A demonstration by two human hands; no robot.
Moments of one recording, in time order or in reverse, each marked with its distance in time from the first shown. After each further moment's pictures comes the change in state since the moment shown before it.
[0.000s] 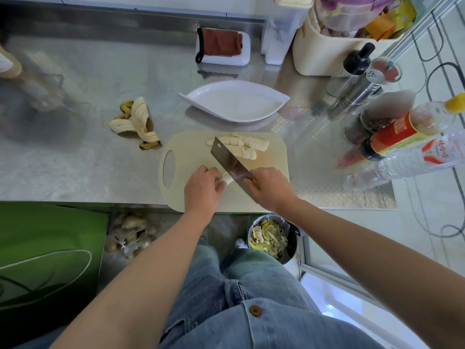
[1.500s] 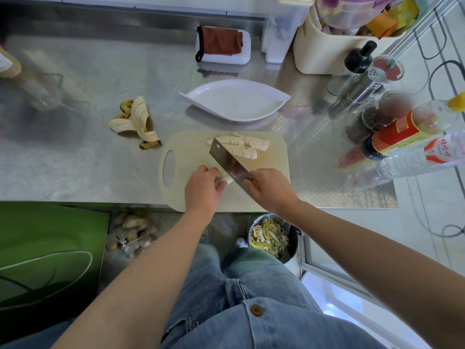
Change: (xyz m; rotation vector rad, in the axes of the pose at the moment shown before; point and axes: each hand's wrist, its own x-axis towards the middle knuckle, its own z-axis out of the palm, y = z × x) left_hand 0.000 0.001 -0.001 -0.011 0.007 -0.003; right_hand -0.003 -0.001 0.000 0.006 0.000 -0.032
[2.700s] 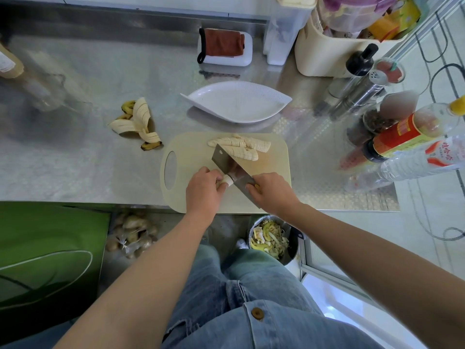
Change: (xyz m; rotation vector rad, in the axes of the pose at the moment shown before) left_hand 0.001 0.000 0.000 -0.024 -0.011 -0.014; right_hand -0.002 0.000 0.002 0.016 -0.063 0.075
